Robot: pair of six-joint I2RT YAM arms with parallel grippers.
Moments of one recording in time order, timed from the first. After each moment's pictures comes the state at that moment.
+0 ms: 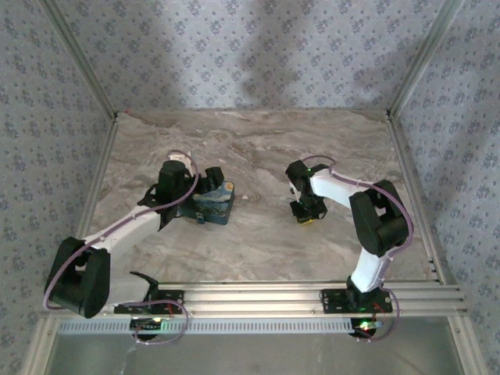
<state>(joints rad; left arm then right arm) -0.42 1.27 0.66 0.13 0.11 -0.60 0.48 1.77 1.09 -0.91 0.04 0.18</state>
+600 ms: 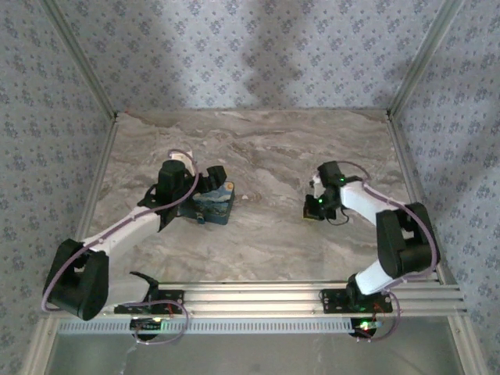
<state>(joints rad) -0.44 1.26 0.66 0.17 0.16 -0.63 0.24 1.51 0.81 -0.58 -0.37 0.37</state>
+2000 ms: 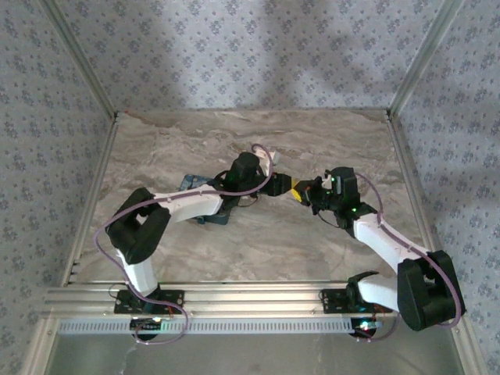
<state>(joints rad) -0.83 1.80 1.12 0.29 0.37 -0.71 0.29 1.18 0.55 0.11 -0.52 1.35</state>
